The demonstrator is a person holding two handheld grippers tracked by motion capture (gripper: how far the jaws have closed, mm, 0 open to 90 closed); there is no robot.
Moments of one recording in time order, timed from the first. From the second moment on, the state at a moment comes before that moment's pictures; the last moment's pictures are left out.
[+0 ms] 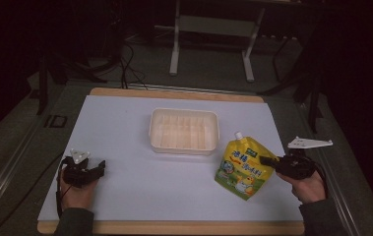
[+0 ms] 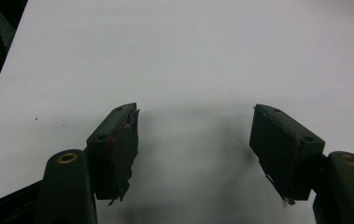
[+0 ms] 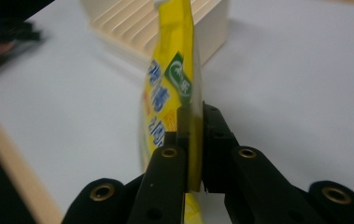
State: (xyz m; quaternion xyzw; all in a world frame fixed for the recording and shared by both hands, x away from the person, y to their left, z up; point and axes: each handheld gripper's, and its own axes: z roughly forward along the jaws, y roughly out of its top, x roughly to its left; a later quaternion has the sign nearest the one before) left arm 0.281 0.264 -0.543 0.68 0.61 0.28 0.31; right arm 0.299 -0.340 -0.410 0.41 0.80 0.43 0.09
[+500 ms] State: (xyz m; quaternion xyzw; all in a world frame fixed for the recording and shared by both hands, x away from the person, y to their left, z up) left arm 0.281 0.265 -0.543 0.68 0.61 0.28 0.31; right arm 0.308 -0.337 -0.420 0.39 0.82 0.42 0.02
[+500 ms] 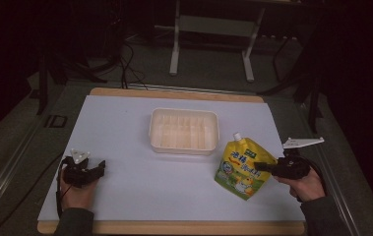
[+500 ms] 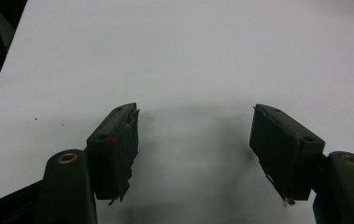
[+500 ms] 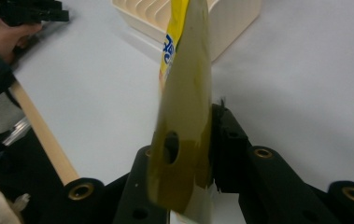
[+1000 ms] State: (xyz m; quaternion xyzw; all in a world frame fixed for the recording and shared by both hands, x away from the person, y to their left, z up) left arm 0.281 0.264 -0.543 0.68 0.60 0.28 0.31; right arm 0.303 -0.327 -0.418 0.37 0.84 0.39 -0.02
